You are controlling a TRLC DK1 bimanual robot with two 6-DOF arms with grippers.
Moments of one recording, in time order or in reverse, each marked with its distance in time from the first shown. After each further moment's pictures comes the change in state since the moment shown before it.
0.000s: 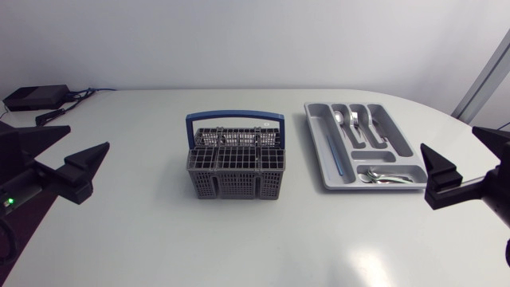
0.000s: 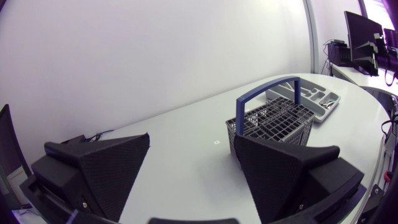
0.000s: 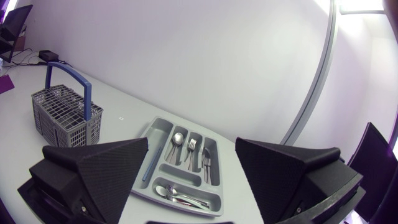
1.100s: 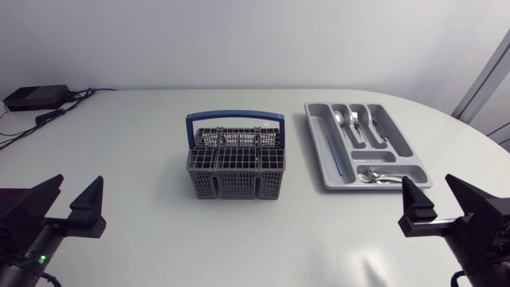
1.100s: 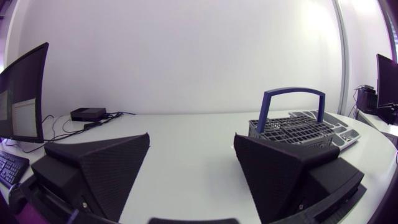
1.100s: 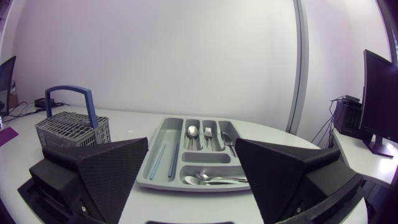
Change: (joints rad) left arm -0.081 -0.512 -0.439 0.124 -0.294 -0.303; right arm 0.010 -0.331 -0.369 0.114 0.029 0.347
